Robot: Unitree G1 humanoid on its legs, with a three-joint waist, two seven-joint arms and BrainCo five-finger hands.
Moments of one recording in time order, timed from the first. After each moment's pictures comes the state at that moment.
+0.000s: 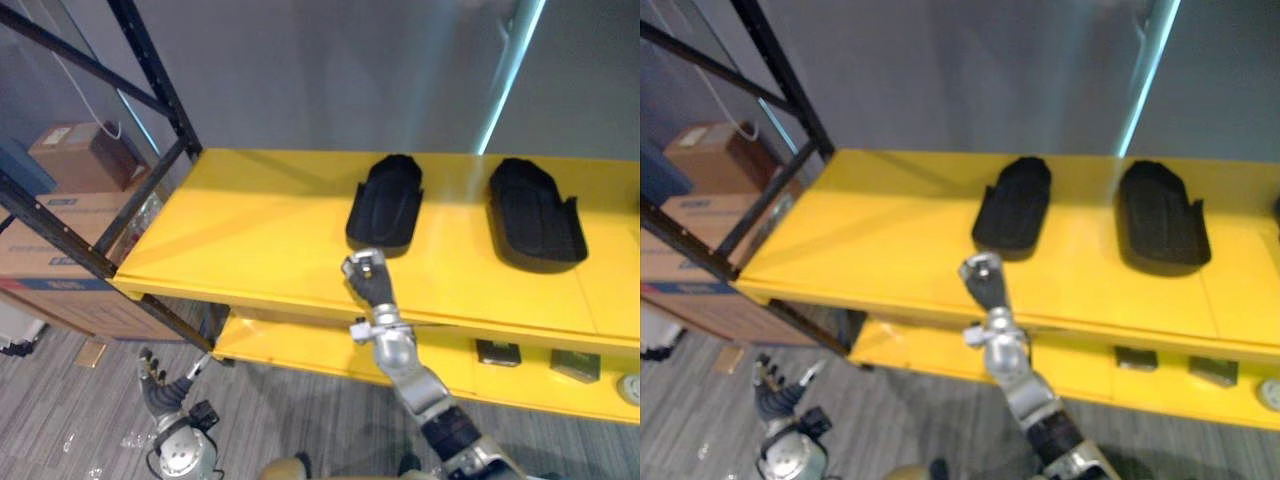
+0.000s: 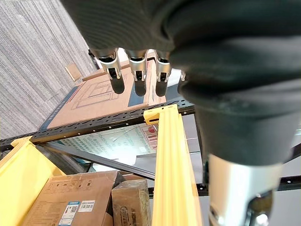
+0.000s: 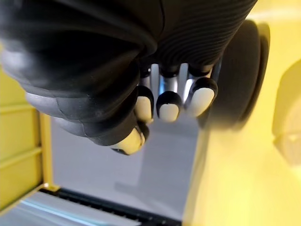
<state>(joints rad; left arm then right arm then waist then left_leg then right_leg) 0.28 0.03 0.15 0.23 -0.18 -0.28 0.48 -0.26 -0.07 0.37 0.26 -0.21 -0.19 -0.46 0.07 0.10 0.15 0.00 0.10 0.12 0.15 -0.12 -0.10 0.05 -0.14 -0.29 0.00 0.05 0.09</state>
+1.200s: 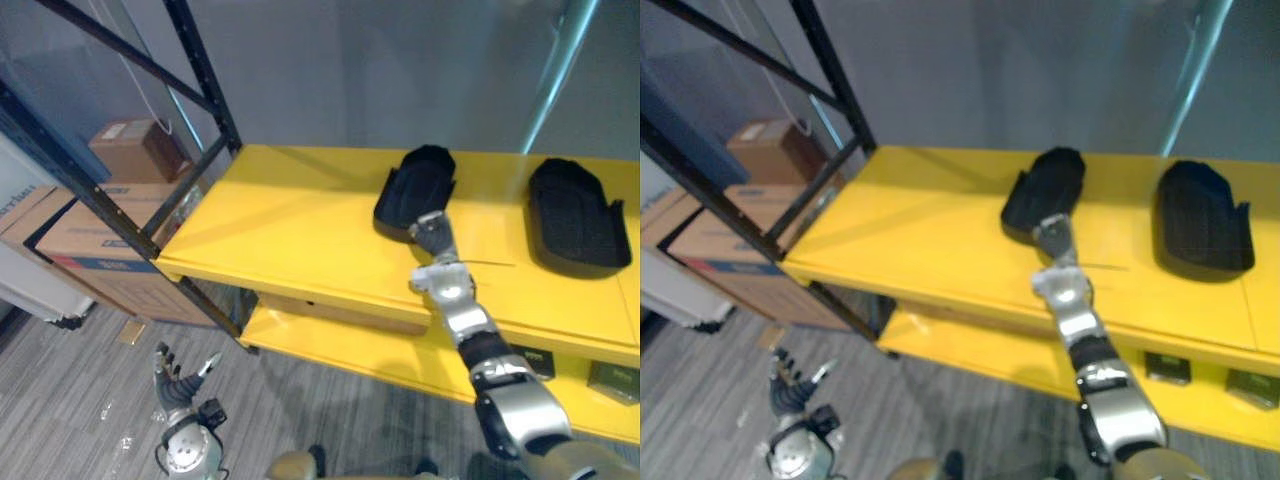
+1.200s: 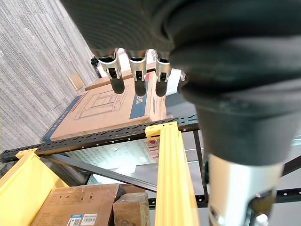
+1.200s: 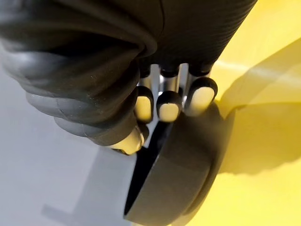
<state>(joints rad) 0.25 0.03 0.14 0.25 -0.19 -0.29 0.42 -0.66 -0.26 0.11 0.80 -0.17 -0.15 -0.33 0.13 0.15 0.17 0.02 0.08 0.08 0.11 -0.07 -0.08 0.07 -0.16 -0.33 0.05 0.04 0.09</state>
